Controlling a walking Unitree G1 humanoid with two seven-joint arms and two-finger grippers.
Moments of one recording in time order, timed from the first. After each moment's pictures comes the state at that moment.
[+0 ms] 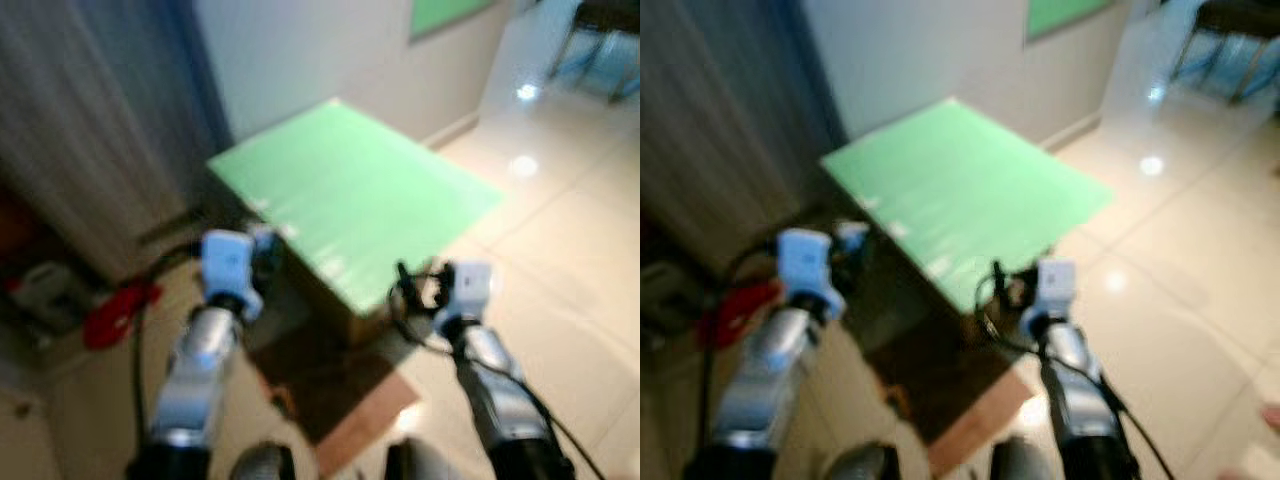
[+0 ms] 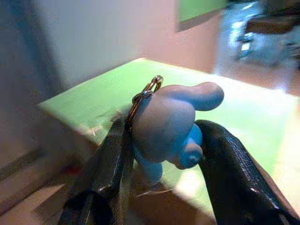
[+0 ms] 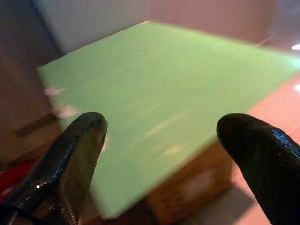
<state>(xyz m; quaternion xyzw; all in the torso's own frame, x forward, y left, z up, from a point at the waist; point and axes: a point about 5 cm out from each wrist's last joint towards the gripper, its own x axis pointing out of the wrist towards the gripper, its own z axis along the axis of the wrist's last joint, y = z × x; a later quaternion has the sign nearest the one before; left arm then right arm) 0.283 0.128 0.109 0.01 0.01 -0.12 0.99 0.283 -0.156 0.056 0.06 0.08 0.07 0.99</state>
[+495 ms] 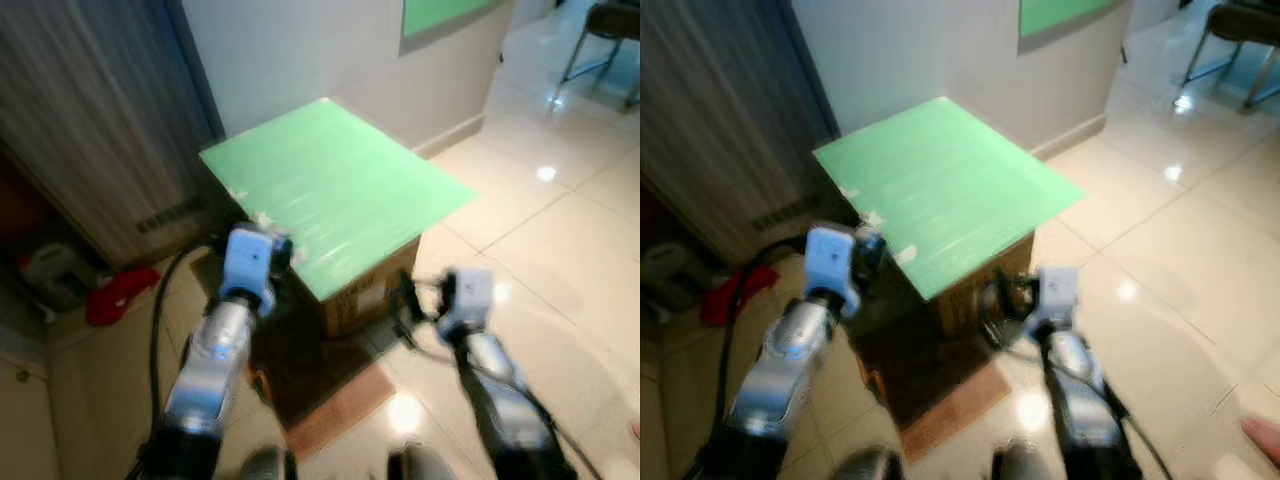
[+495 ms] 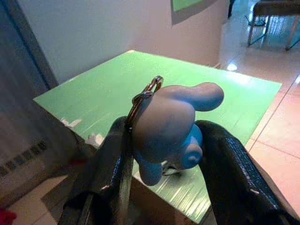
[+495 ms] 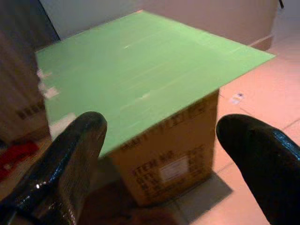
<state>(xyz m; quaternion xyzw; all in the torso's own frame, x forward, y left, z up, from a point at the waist) 0.292 0.119 0.103 0.05 0.03 -0.12 0.99 0.277 -0.156 0.049 0.05 0.09 0.07 0.99</state>
